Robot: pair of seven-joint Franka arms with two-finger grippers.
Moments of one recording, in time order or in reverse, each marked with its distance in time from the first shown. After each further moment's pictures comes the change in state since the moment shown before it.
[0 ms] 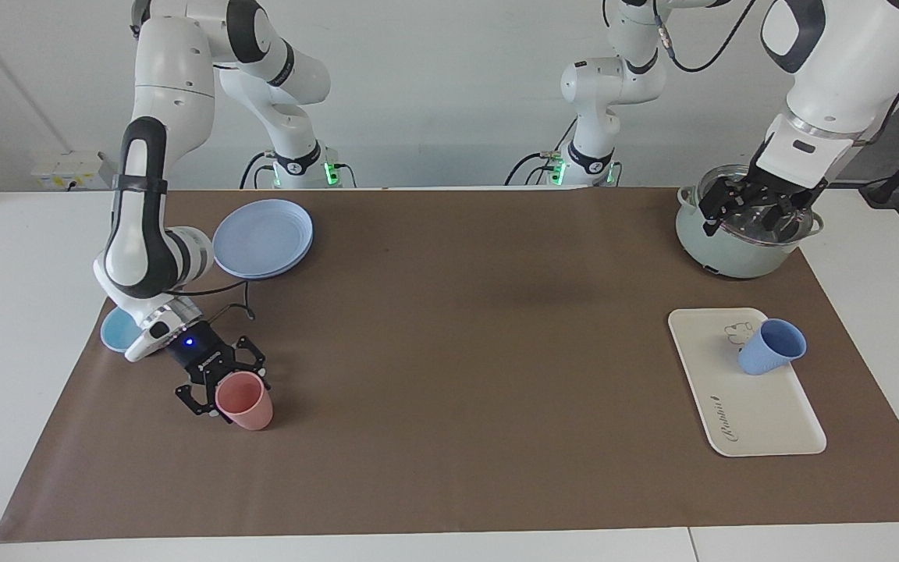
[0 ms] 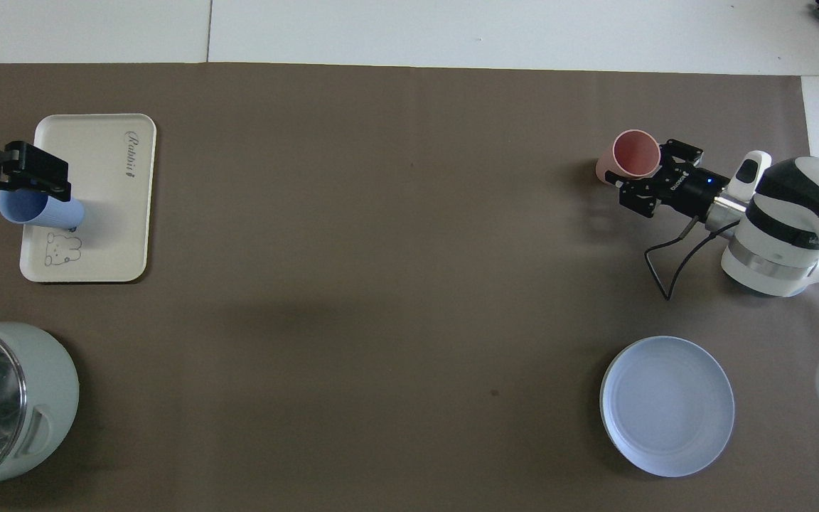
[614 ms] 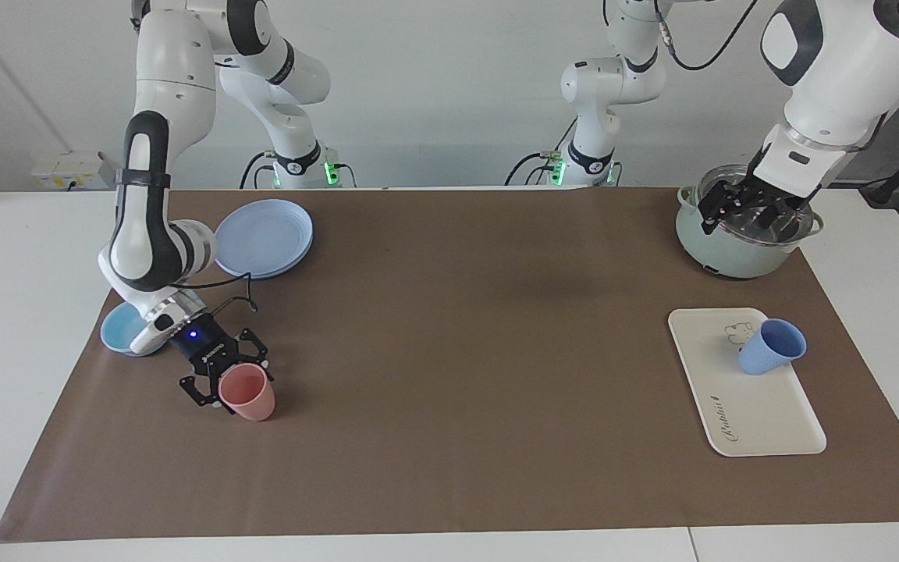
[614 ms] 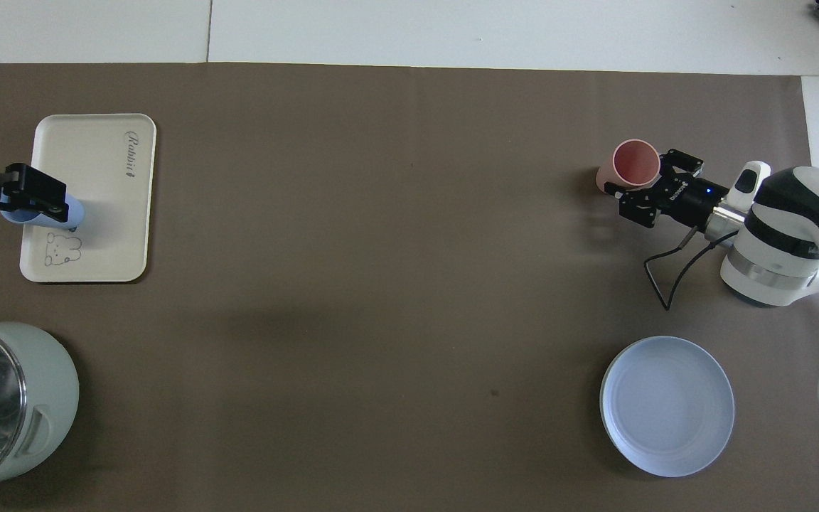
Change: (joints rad) left arm 0.014 -0.018 0.014 -0.059 -0.018 0.001 0.017; right arm 0.001 -0.028 0.002 -0.048 0.000 0.017 0.000
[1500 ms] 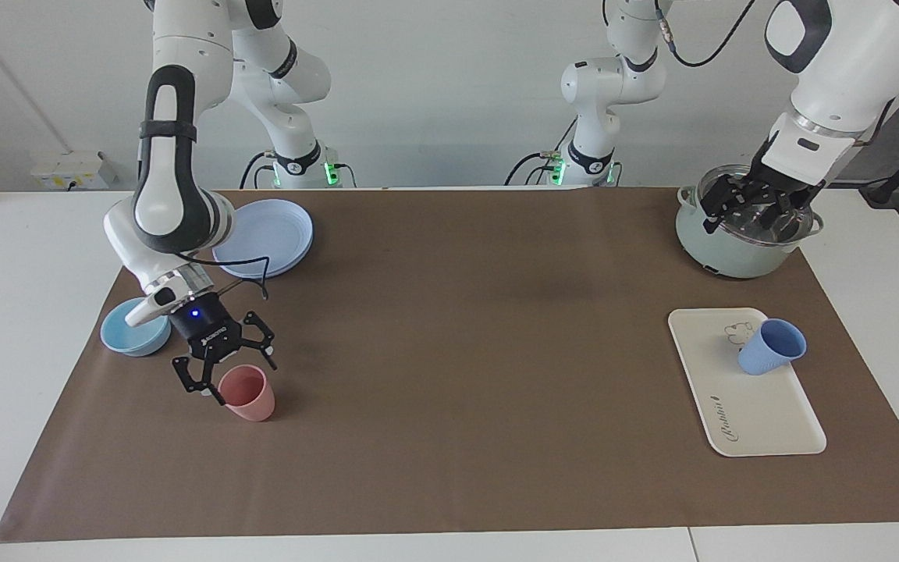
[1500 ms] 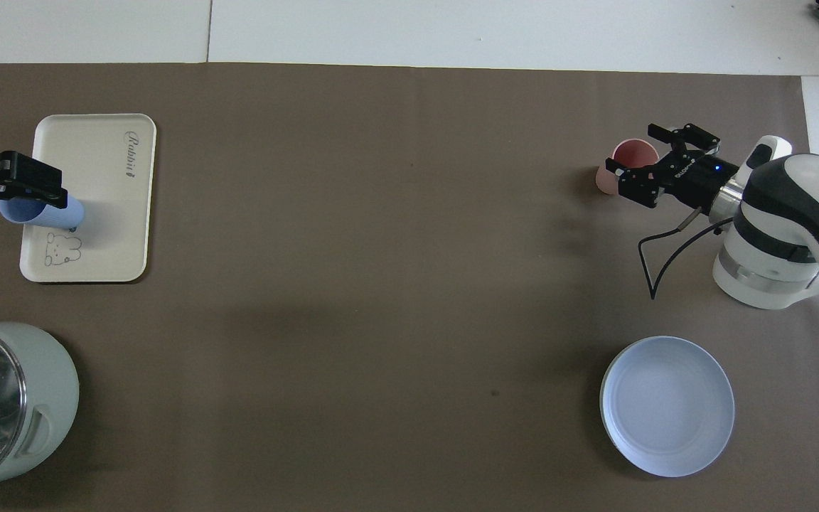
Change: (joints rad) left arm 0.003 -0.013 0.001 0.003 -0.025 0.050 0.001; right arm 0.106 -0.134 -0.003 -0.006 -0.109 0.196 0.238
